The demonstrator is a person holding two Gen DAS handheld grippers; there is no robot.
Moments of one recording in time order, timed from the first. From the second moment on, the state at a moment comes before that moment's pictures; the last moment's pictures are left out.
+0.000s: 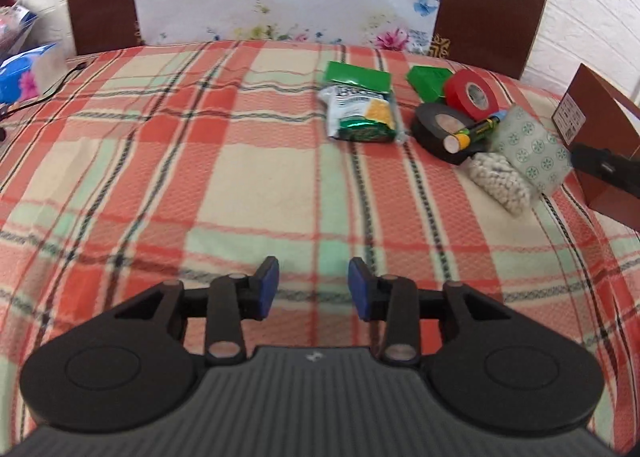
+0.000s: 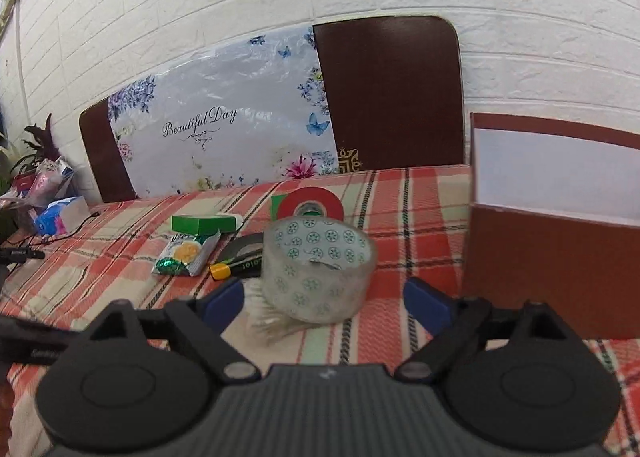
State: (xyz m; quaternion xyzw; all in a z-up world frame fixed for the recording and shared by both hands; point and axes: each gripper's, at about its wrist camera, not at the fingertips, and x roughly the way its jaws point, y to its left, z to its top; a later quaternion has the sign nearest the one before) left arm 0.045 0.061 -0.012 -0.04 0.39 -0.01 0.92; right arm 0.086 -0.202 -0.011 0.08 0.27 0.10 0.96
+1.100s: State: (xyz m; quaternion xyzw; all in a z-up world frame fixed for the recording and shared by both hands) left arm 0.030 -0.127 -0.010 0.08 0.45 -0.26 0.85; right arm -0.074 -0.230 -0.048 -0.05 0.27 0.08 0.96
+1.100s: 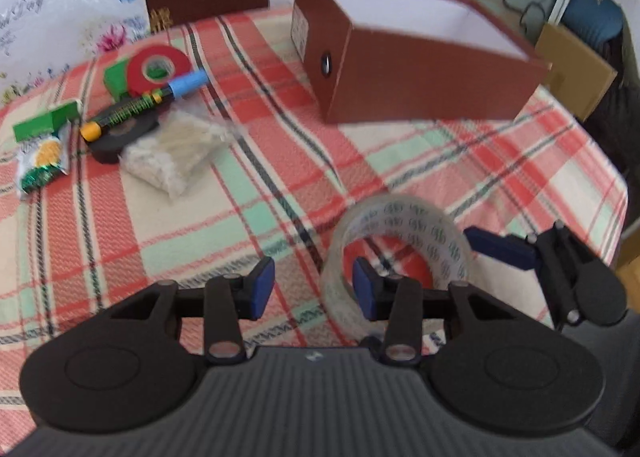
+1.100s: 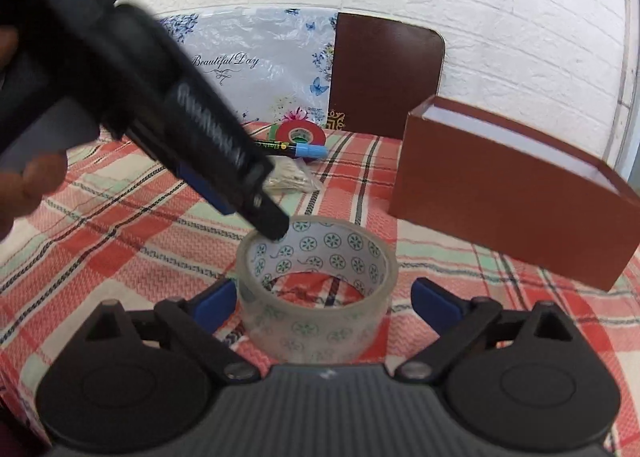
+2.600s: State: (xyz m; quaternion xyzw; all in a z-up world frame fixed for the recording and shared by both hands) left arm 0.088 -0.100 0.071 0.07 0.30 -0.13 0.94; right arm -0.009 -0.278 0.038 0.04 0.13 -0.03 0.99
